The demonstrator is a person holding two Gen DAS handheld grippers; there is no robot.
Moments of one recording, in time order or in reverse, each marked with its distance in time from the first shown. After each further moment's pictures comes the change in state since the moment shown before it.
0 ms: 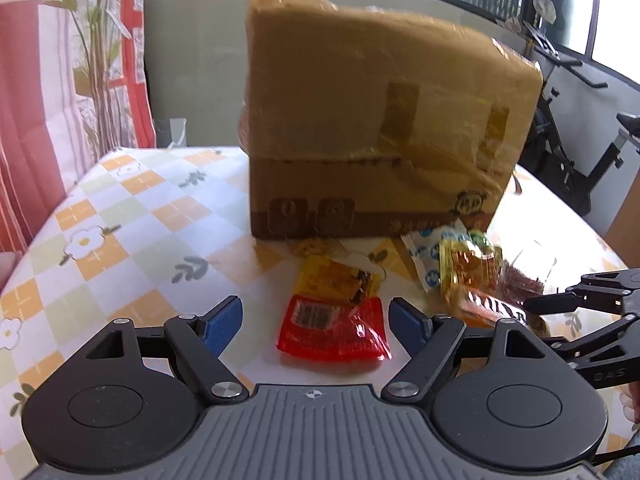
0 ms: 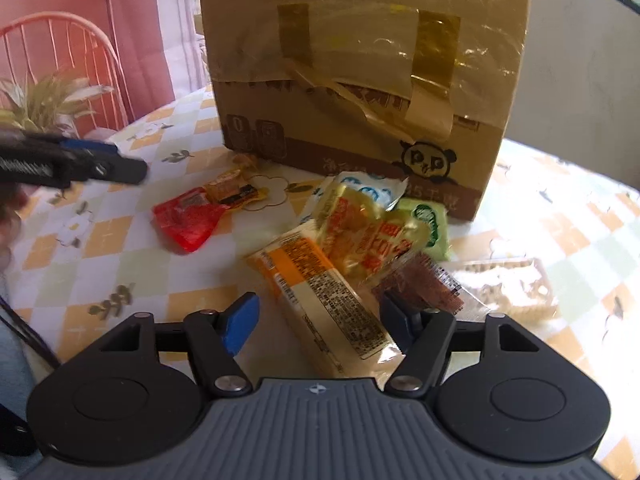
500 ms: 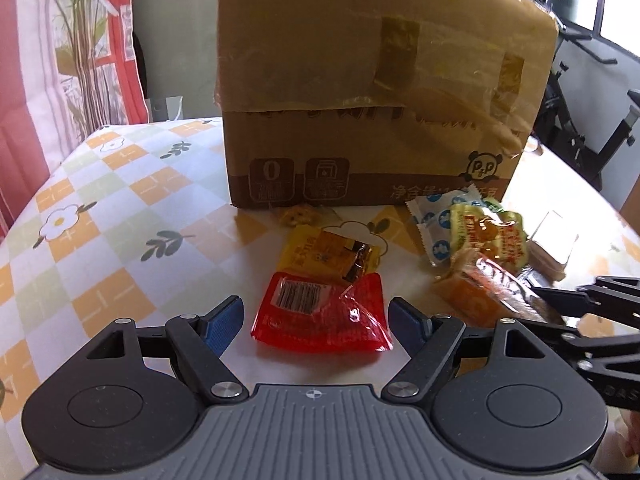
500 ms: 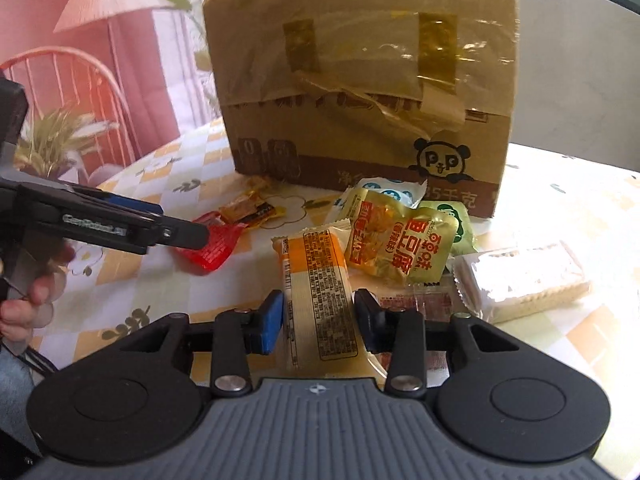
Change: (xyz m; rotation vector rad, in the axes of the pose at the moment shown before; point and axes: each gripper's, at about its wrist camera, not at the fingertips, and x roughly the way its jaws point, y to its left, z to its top) left arm 0.040 -0.014 -0.008 0.020 0.064 0.033; right arm 0.010 0.007 -0.022 0.063 -0.163 -0.024
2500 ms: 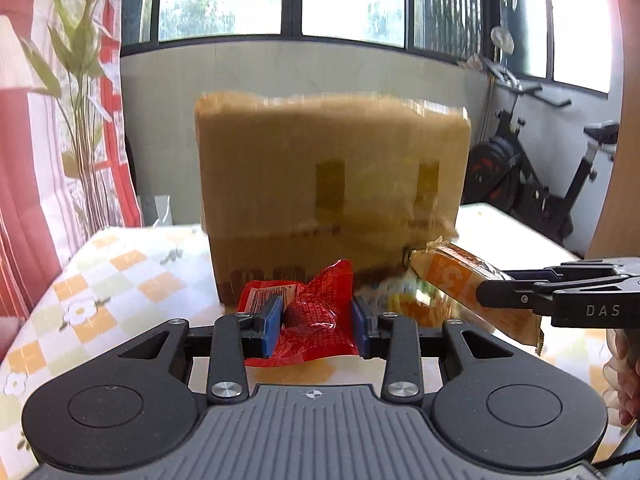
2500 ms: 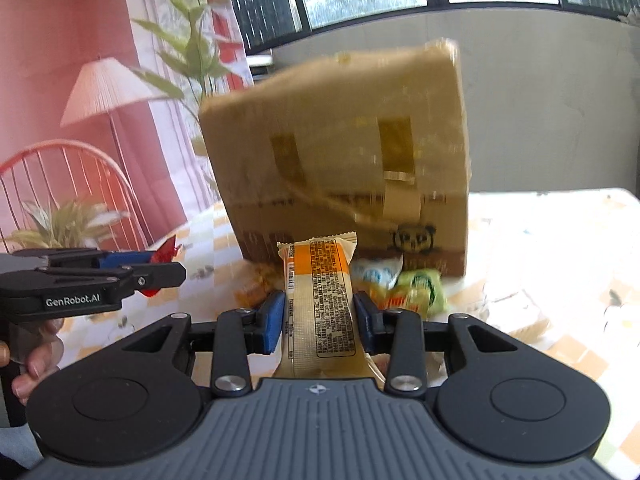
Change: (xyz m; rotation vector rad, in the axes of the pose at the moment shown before) left arm -0.086 -0.021 0.010 0.073 -0.300 -0.043; right arm -0.059 -0.011 0.034 0.094 -0.189 0.032
